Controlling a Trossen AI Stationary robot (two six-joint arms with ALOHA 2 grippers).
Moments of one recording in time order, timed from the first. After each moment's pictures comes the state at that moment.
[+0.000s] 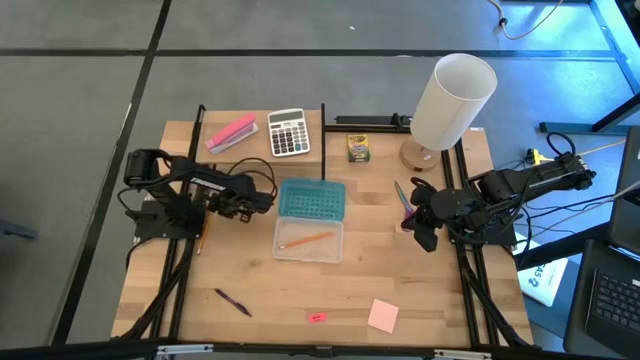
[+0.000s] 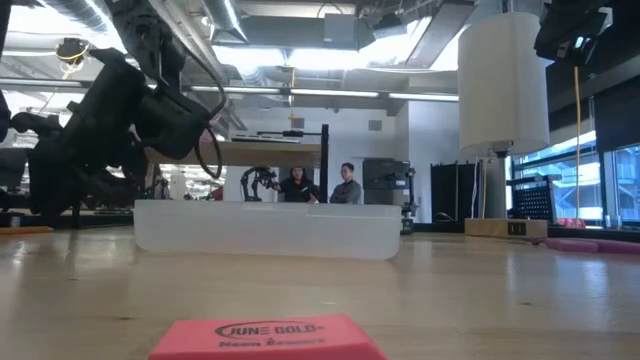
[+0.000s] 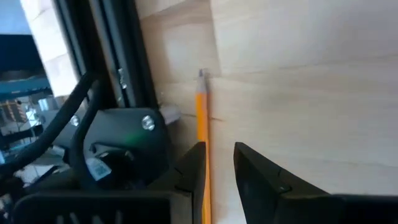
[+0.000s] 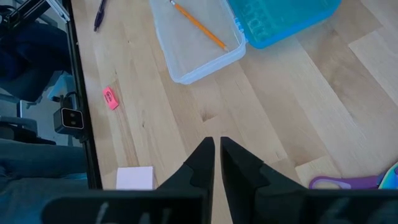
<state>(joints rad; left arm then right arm) 0.13 1.60 0.72 -1.21 -0.17 -1.31 0.32 0.91 0.93 -0.87 0.11 0.78</state>
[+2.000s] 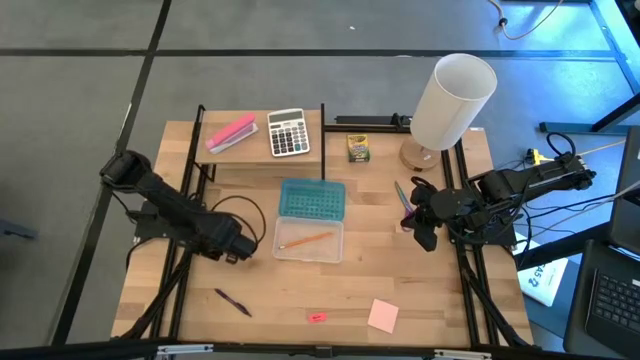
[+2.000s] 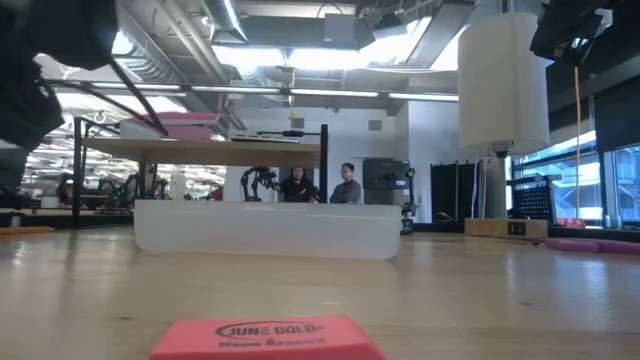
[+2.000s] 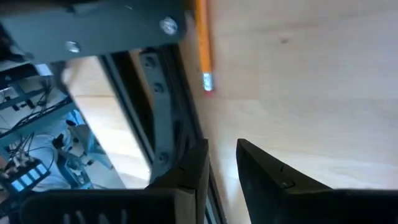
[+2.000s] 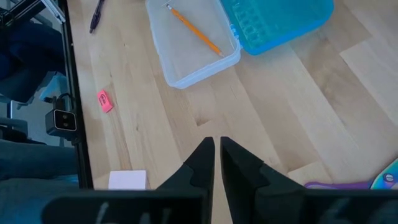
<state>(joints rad) -0.45 1.43 0.76 -1.23 0.34 -1.82 0.32 0.91 0.93 -0.86 0.14 0.75</state>
